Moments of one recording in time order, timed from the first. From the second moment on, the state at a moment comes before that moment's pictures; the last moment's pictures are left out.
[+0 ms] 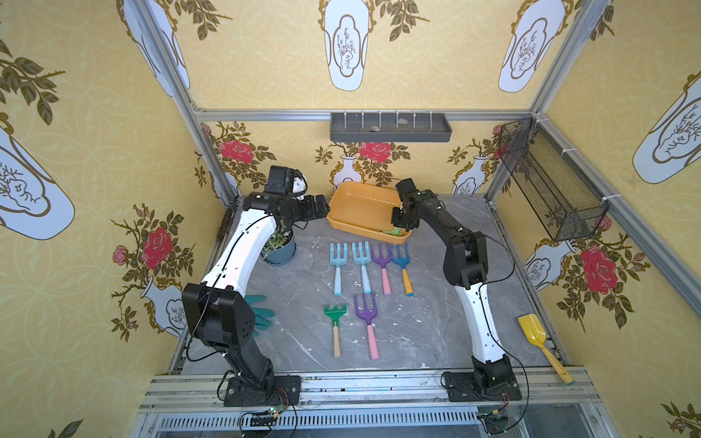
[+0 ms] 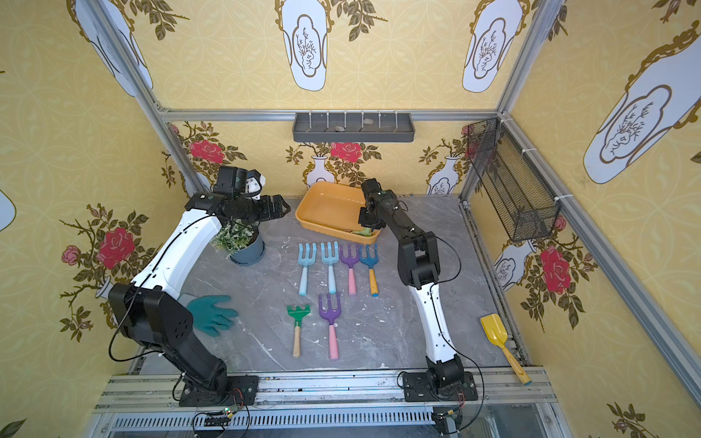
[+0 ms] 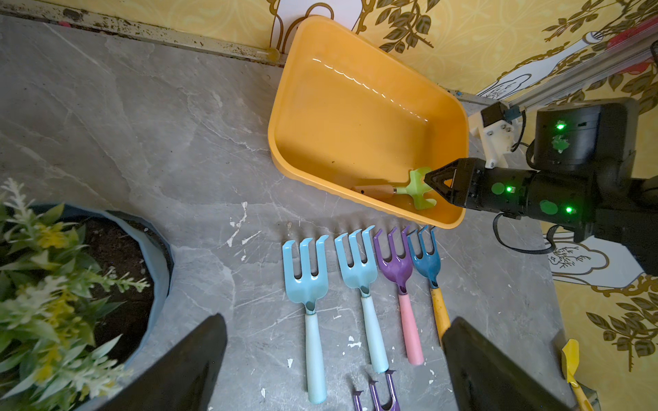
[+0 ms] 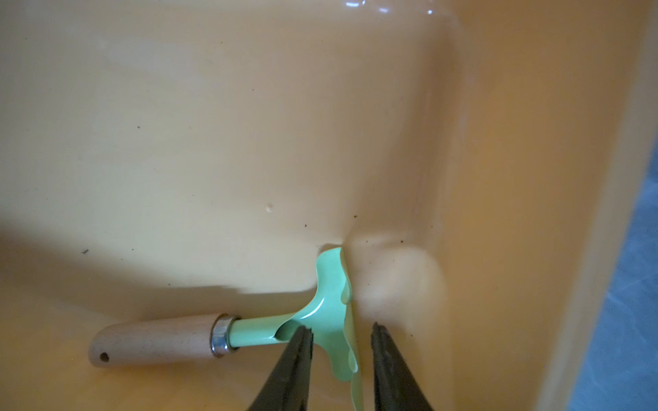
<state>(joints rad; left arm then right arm) -0.23 1.69 1.72 -0.85 0.27 -0.33 0.41 2.50 2.30 -0.96 0.01 0.44</state>
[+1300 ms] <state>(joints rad) -0.33 1.57 1.71 -0.82 0.28 -0.30 0.34 2.09 2.00 -0.78 -0.33 -0.18</state>
